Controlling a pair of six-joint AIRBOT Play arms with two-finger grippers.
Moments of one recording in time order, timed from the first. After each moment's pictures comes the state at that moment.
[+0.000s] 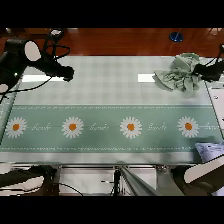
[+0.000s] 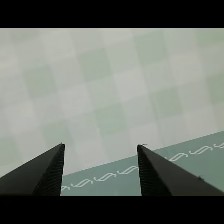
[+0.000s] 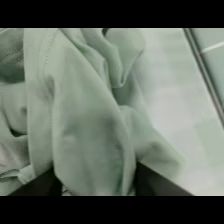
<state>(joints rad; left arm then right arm) -0.23 -1.41 1.44 1.55 -1.14 -1.49 -0.38 -1.89 1.70 -1.37 0.94 1.52</state>
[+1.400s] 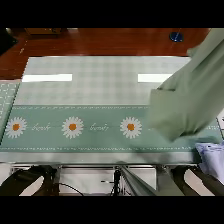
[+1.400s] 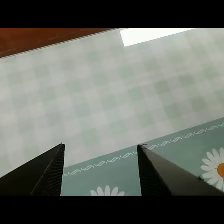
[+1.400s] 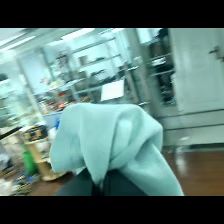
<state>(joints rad) -0.23 -0.92 1.78 1.47 -1.51 -1.52 -0.34 -1.01 1.98 -0.52 0.99 1.39</state>
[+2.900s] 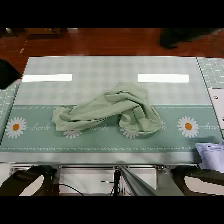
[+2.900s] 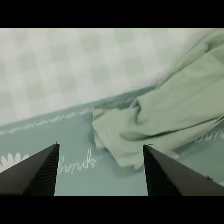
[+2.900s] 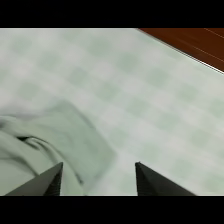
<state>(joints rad) -0.17 -0.92 1.58 1.61 -1.64 -1.43 0.16 -1.42 1.98 -1.47 1.45 1.40</state>
